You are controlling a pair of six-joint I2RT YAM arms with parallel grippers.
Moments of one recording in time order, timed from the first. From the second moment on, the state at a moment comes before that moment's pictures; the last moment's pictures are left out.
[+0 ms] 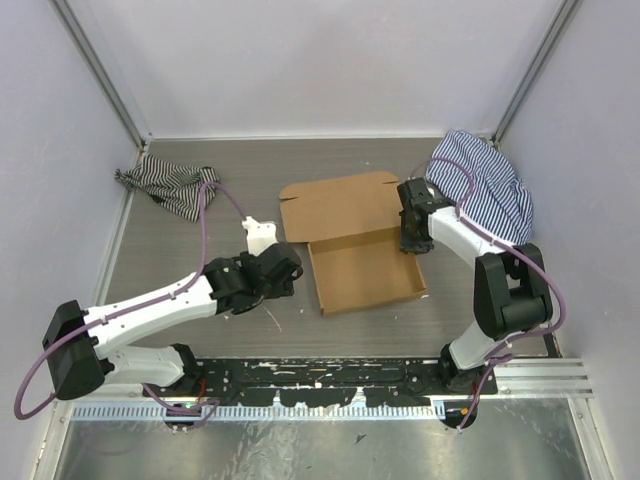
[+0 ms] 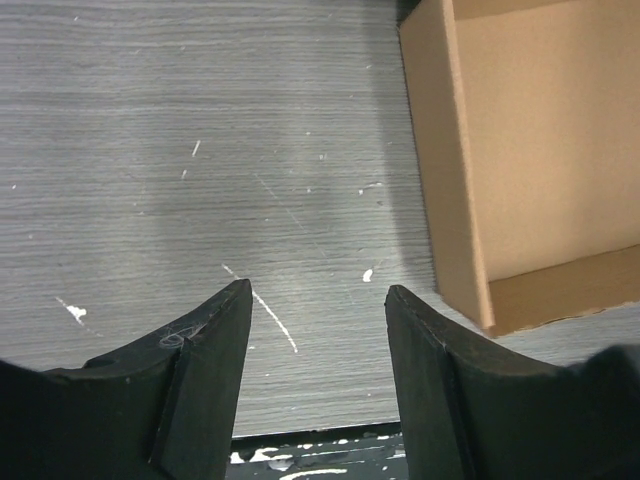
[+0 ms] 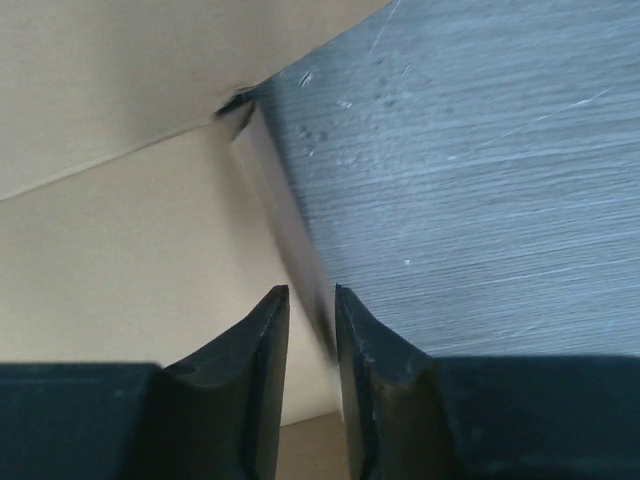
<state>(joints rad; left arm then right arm) -1.04 1.22 0.93 -0.72 -0.51 -0.94 0.27 1.59 1.07 -0.66 0.22 0.32</state>
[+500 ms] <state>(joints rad) -0.61 1.13 0.84 -0.66 -0.40 -0.89 0.30 1.44 0.91 -0.62 0.06 0.36</state>
